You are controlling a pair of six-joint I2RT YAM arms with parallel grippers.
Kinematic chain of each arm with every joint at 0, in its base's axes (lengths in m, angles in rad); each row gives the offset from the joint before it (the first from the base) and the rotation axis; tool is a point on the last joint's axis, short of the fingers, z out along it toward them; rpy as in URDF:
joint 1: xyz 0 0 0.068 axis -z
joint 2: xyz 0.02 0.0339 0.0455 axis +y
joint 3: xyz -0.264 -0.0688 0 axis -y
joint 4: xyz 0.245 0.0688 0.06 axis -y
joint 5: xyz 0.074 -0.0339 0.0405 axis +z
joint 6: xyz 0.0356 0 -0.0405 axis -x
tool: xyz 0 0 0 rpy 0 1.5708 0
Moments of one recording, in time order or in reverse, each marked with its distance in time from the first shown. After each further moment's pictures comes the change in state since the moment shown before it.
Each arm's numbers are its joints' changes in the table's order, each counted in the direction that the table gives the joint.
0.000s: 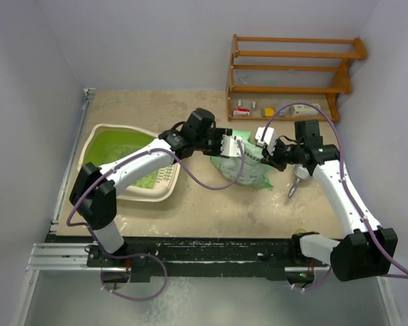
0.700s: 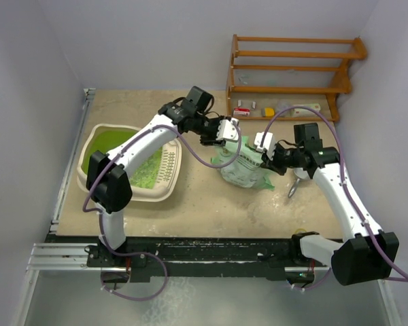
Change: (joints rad) left arm -0.121 0.203 0.401 -0.418 -0.333 -0.097; right arm -0.007 -0.037 -0.027 -0.042 0.000 0.055
